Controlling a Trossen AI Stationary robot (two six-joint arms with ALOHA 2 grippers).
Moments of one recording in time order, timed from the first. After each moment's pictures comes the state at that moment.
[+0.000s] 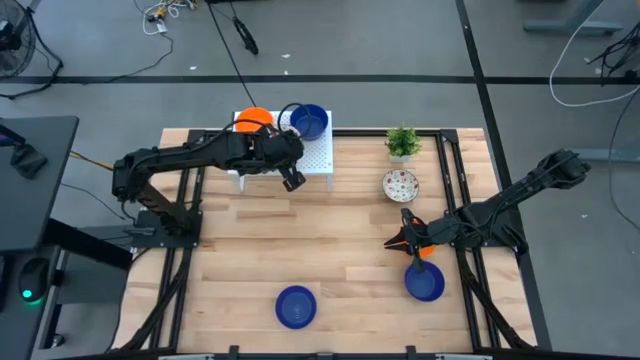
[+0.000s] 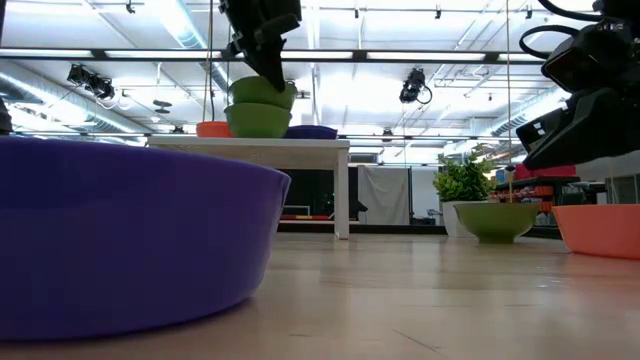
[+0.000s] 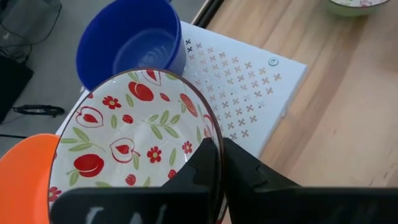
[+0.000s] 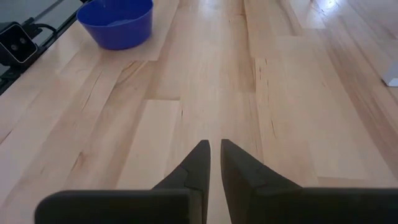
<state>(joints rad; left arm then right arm) 0.18 1.57 1.53 -0.91 -0.48 -0.16 0.43 0.89 0.16 0.21 0.25 0.19</state>
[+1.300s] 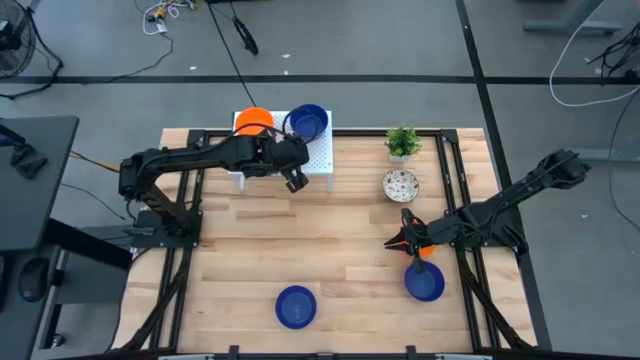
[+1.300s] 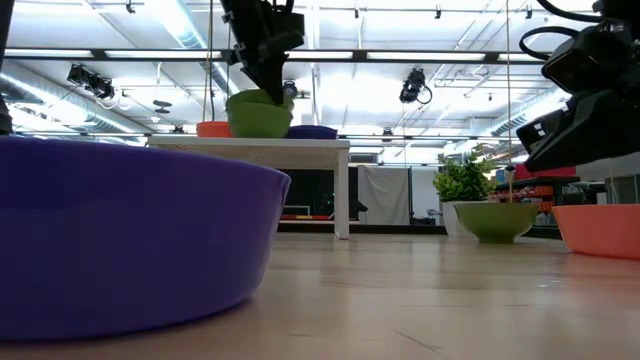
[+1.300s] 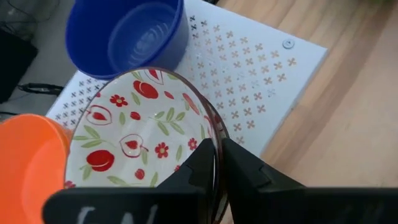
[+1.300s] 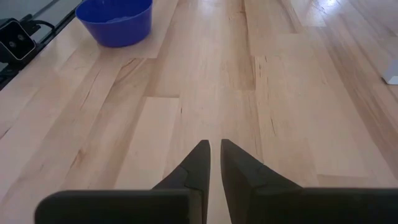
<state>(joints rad) 0.18 1.62 1.53 -0.95 -0.50 -0.24 0.43 0.89 0.16 0.20 0.25 0.19</state>
